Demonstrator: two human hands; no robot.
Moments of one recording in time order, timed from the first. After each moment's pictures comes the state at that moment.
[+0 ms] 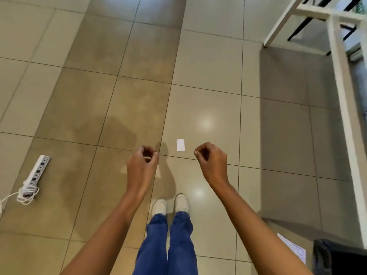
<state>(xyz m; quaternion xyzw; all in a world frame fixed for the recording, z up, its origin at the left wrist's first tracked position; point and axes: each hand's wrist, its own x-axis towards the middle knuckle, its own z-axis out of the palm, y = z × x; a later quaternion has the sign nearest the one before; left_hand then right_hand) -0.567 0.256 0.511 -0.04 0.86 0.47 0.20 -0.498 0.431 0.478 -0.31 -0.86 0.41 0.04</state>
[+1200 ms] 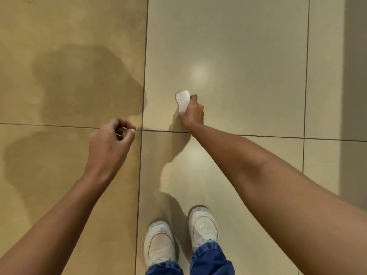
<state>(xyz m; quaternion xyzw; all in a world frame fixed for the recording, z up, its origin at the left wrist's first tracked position) -0.693 0.238 -0.010 0.07 0.91 0.32 0.25 -0.672 0.440 -0.148 -0.46 -0.82 0.32 -0.14</state>
